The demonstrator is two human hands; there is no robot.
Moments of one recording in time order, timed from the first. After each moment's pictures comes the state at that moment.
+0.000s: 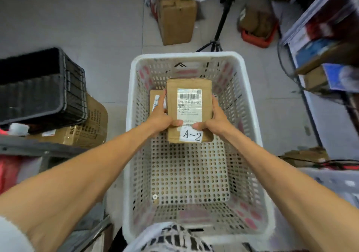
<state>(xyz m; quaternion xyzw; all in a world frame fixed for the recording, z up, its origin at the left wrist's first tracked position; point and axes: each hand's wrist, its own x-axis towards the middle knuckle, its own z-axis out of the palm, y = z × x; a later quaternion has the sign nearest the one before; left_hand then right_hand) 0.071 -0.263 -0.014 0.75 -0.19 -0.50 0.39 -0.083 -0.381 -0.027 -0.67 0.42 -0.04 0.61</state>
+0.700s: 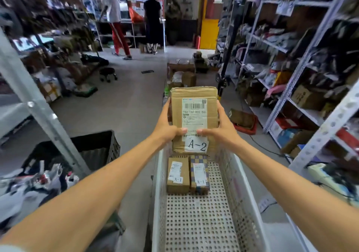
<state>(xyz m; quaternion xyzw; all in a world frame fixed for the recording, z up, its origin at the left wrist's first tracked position) 0.037 -0.145 0.272 0.67 -0.33 -0.29 0.60 -0.104 -0.283 0.256 -0.78 0.27 -0.26 0.50</state>
